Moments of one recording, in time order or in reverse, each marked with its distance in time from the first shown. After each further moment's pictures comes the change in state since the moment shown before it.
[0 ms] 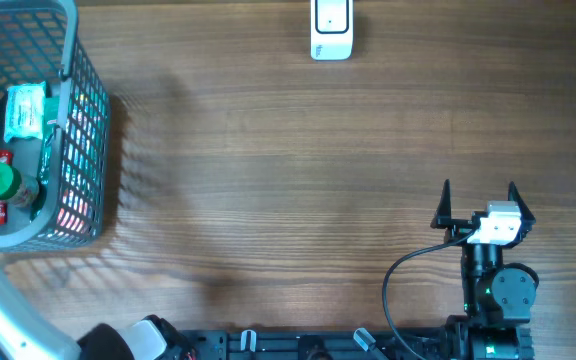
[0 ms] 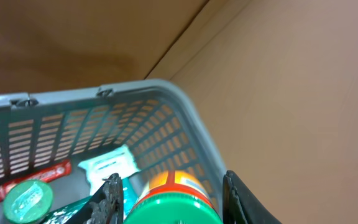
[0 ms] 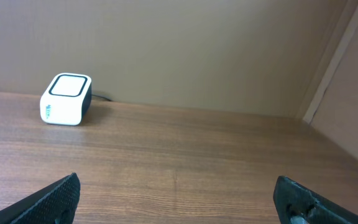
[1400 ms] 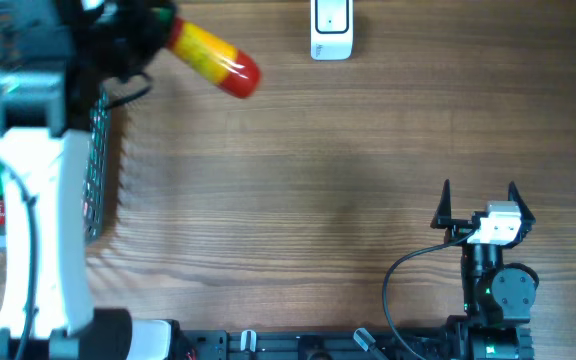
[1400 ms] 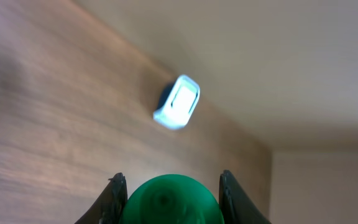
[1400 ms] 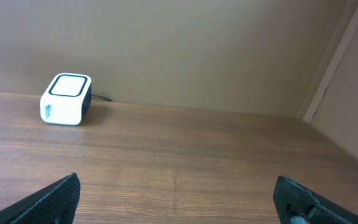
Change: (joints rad) left arm -0.688 0.143 -0.002 -0.113 0.362 -0.049; right arm 0.000 0.000 0.000 0.000 0.000 0.000
